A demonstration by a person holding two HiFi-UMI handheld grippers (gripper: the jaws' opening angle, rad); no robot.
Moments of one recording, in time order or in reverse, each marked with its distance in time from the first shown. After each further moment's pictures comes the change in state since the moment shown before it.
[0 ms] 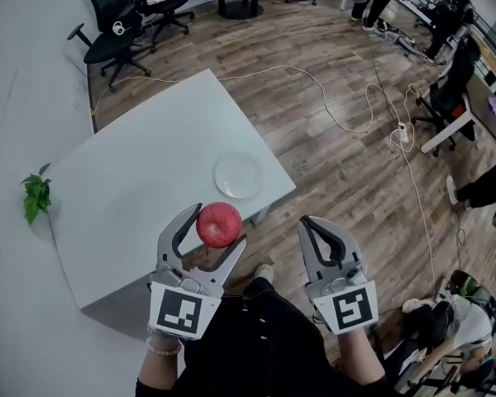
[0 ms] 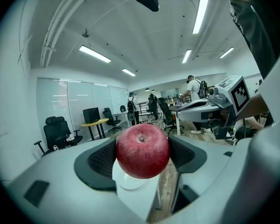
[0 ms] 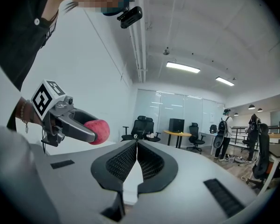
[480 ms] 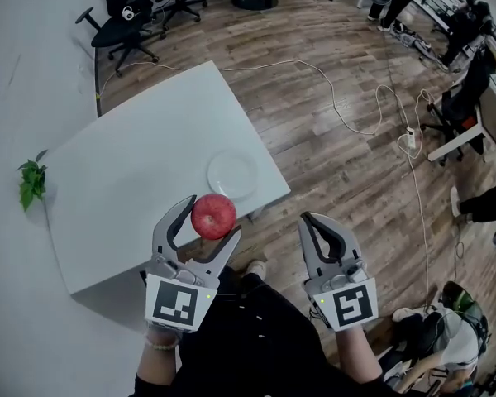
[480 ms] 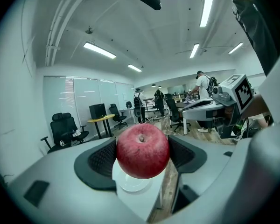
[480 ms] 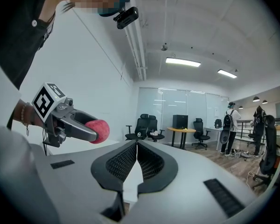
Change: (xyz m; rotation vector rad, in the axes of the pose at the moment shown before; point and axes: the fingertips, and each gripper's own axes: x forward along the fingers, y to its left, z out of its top) left arm 0.047 0.002 0.000 -0.035 0.055 0.088; right arm 0.014 -0.049 -0.025 0.050 0.020 0.063
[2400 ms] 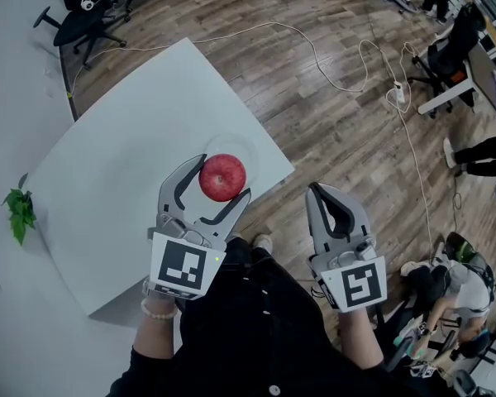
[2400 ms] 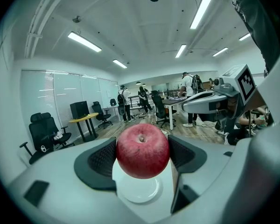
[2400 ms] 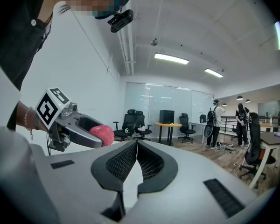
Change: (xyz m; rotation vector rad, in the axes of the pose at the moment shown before) left arm 0.073 0.046 -0.015 0.074 0.016 -0.223; right arm 0.054 -0.015 -0.002 0.069 0.043 -0.193
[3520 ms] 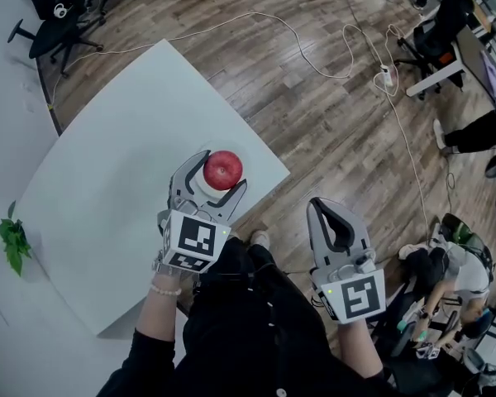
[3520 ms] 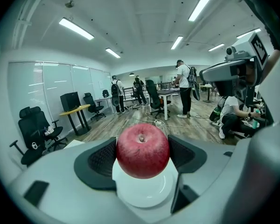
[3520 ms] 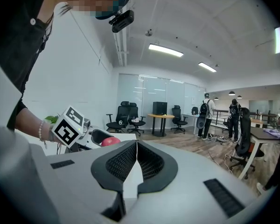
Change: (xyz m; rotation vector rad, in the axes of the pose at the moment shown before) left arm 0.088 0.012 -0.087 0.059 0.093 -0.117; right arm 0.008 -0.011 -0.028 0.032 0.112 -0.088
